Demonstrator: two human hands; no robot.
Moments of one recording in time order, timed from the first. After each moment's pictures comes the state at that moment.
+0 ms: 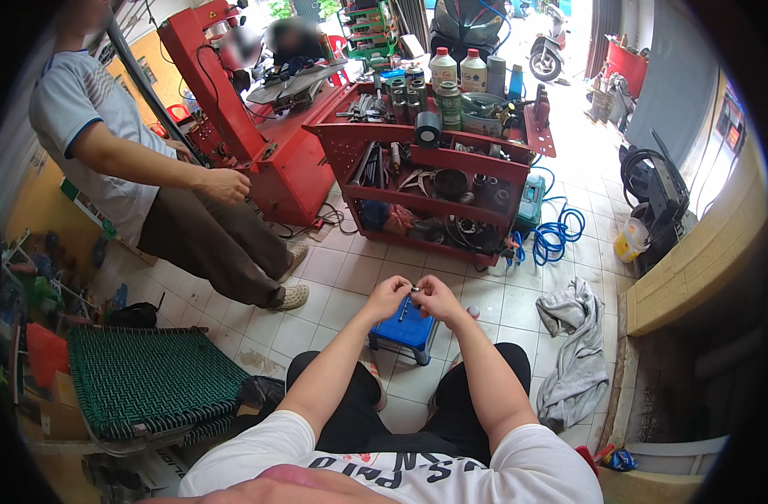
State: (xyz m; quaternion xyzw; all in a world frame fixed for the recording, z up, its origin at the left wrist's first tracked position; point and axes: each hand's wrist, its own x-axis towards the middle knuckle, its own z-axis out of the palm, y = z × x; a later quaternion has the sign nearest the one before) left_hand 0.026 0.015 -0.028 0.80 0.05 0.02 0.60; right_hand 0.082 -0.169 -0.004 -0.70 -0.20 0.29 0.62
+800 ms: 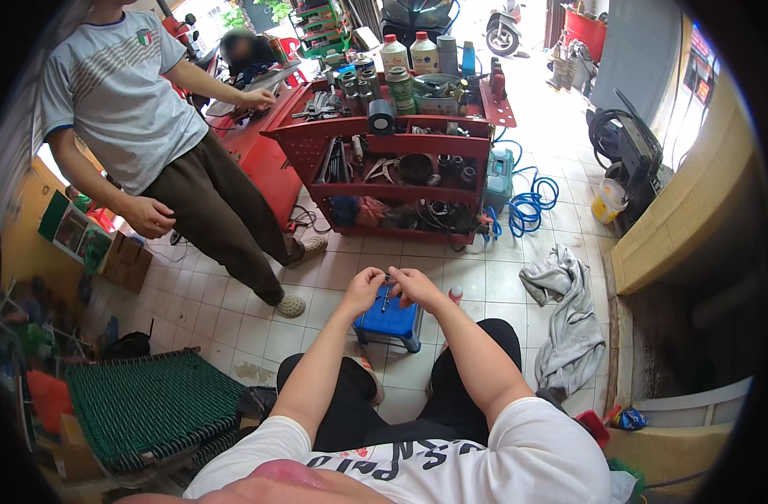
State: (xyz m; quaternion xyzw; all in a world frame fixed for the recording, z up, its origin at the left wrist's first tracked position) left_hand 0.025 0.015 -0.032 0.77 0.07 0.03 0.63; right_hand 0.093 -0.170 -0.006 -0.65 -0.10 0.41 0.63
